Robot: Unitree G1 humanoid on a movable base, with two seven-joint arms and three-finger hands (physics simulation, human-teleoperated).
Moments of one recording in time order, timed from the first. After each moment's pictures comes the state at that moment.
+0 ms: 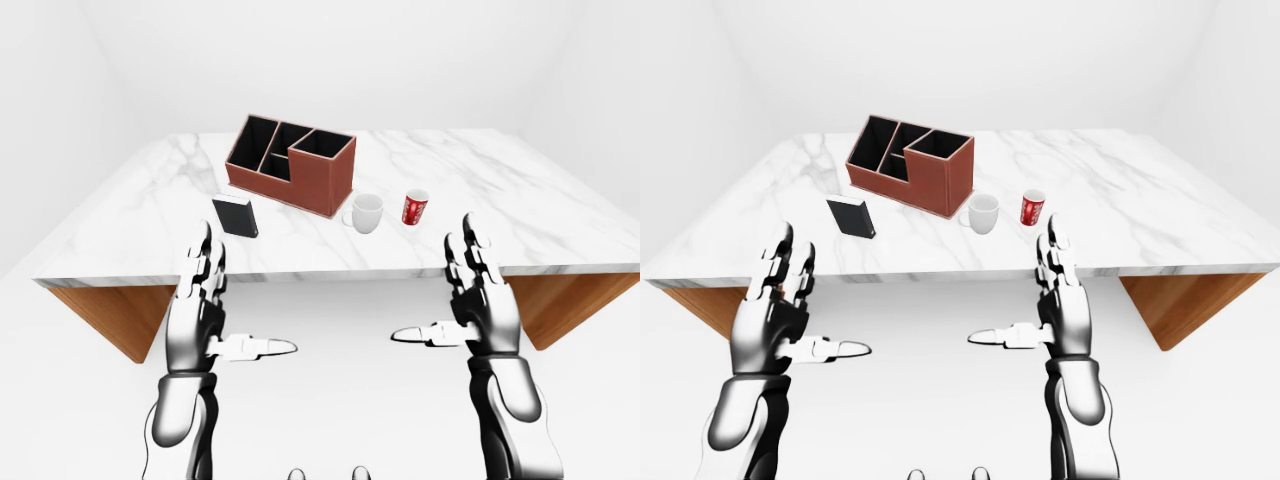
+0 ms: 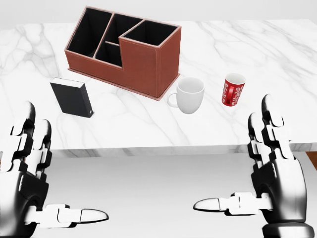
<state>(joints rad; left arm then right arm) 0.21 0.00 0.05 -0.59 -0.03 0.09 -0.09 0.17 0.00 -0.08 -0.53 0.05 0.09 0.09</state>
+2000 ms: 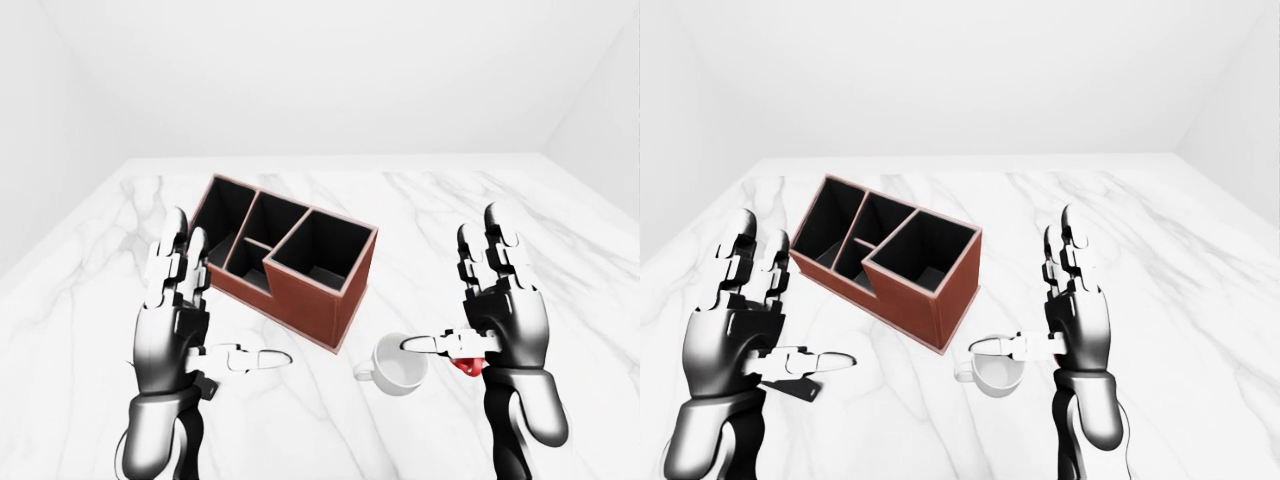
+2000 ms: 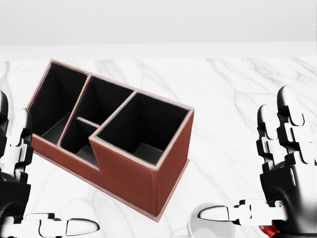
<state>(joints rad) 0.27 -0.01 0.06 -0.78 -0.04 0.09 -0.12 0.23 0.01 -0.08 -0.70 0.10 0.09 0.11</state>
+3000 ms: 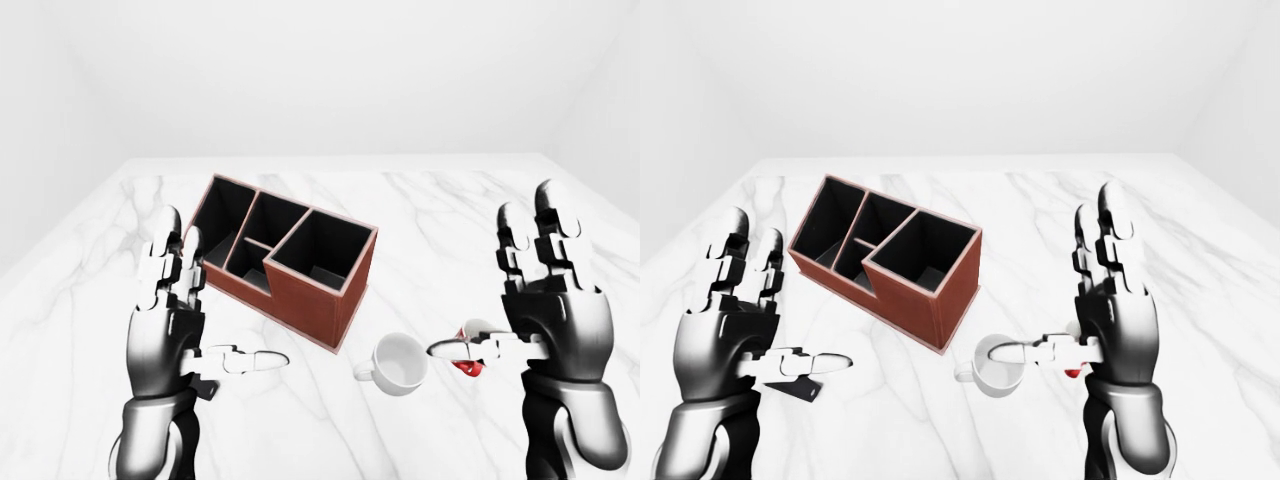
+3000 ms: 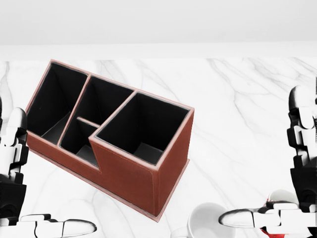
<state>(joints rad) 0.28 -0.02 0.08 -0.80 -0.04 0.09 -0.13 0.22 -0.01 -0.20 -0.81 0.12 0.09 0.18</state>
